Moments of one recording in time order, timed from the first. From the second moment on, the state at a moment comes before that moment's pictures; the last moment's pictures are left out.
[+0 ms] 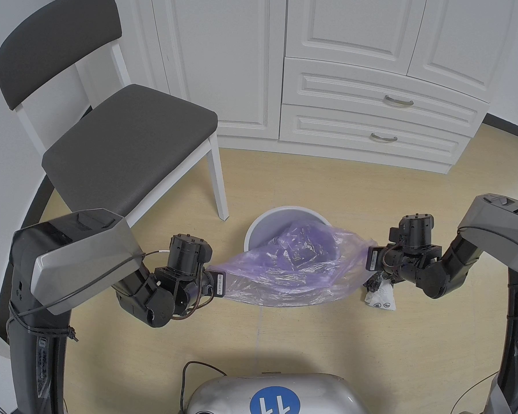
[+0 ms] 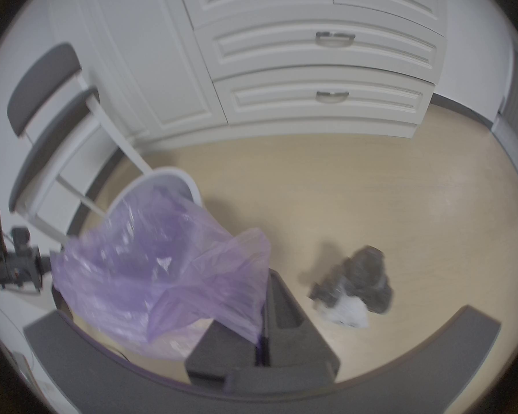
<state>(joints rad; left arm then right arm) -0.46 2.38 -1.00 -0.78 0.20 -0.20 0.21 2.32 -0.94 -0.90 -0.01 0.19</state>
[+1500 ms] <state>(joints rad) -0.38 2.49 -1.17 -0.77 0.23 -0.26 0.20 2.54 -1.10 -1.09 -0.03 0.31</state>
